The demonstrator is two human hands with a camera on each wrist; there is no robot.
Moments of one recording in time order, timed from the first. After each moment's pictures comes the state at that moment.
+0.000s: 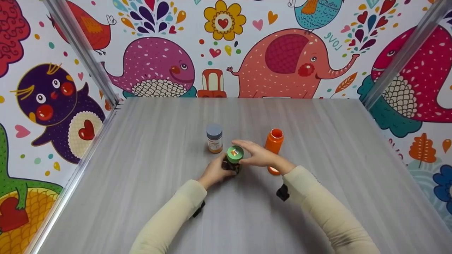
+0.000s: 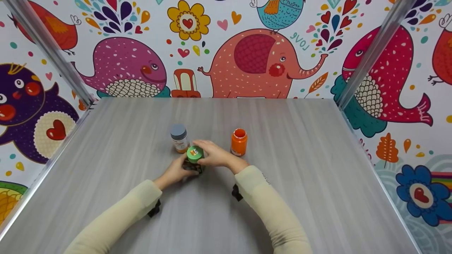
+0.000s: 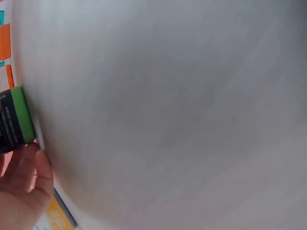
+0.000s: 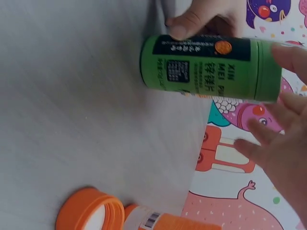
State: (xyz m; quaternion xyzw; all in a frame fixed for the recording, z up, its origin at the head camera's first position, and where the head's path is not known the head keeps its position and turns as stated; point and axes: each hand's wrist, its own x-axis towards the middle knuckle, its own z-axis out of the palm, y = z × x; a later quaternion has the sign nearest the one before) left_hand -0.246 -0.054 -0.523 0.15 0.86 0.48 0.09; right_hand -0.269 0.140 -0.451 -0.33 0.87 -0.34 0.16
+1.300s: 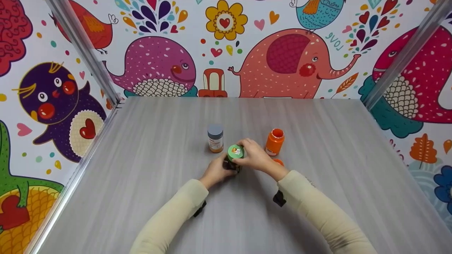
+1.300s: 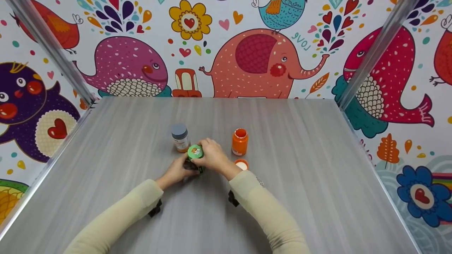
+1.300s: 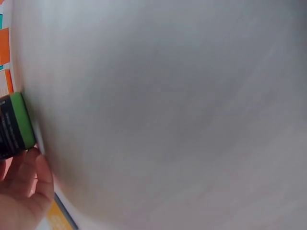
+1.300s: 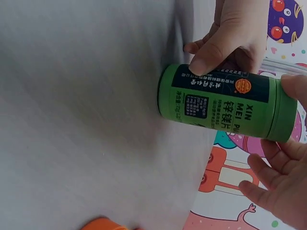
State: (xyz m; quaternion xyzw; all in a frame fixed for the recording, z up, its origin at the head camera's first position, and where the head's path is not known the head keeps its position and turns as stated) left_hand -0.243 -0.051 -0.525 0.13 0.87 0.47 0.09; right_hand -0.257 0.117 -0.461 -0.21 0.93 -0.30 0.03
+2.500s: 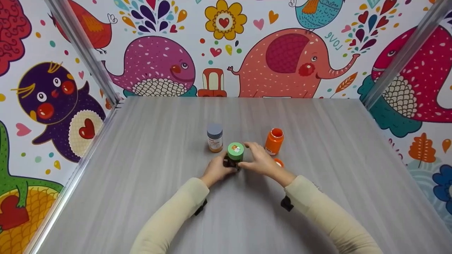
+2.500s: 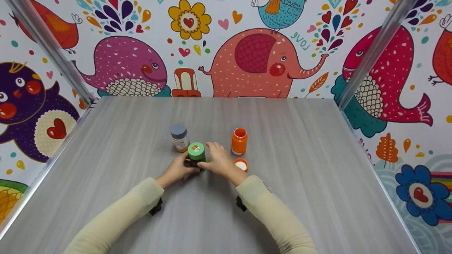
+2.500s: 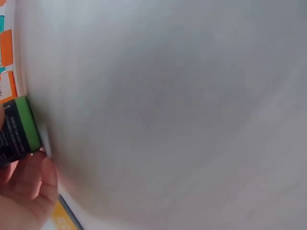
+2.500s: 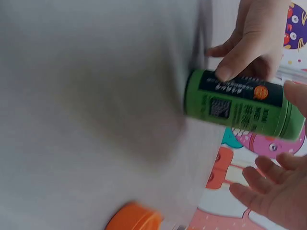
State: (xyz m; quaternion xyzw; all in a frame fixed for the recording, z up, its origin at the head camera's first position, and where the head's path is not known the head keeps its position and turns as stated) left_hand -0.246 -0.046 -0.520 0.10 0.88 0.46 0.09; right_hand -0.245 0.138 -0.476 -0.19 0.92 -0.33 0.03
